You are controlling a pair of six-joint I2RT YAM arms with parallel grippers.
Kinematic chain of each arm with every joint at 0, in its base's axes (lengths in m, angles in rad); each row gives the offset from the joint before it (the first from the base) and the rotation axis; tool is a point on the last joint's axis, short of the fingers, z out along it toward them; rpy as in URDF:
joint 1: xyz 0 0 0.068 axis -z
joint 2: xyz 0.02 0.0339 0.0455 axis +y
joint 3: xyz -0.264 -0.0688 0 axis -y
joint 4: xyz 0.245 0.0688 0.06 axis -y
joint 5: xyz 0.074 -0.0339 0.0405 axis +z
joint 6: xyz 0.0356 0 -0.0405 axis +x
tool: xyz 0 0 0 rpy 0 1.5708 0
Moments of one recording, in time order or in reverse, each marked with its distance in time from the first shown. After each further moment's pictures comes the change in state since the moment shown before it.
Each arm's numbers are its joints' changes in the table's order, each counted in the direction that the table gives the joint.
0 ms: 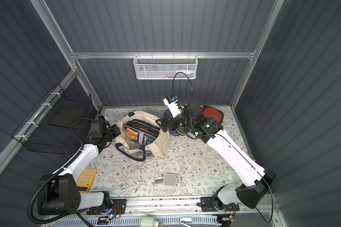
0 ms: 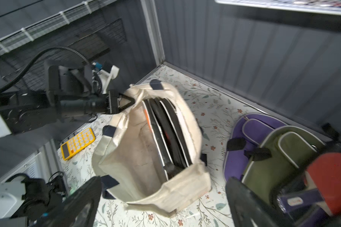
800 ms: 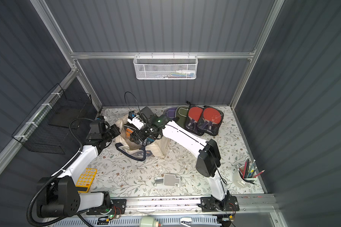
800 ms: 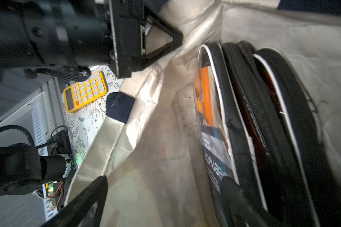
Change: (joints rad) left arm 0.000 -0.026 -0.017 0.024 -0.014 -0.003; right arm -0.193 0.636 0.413 -0.160 0.067 -0.055
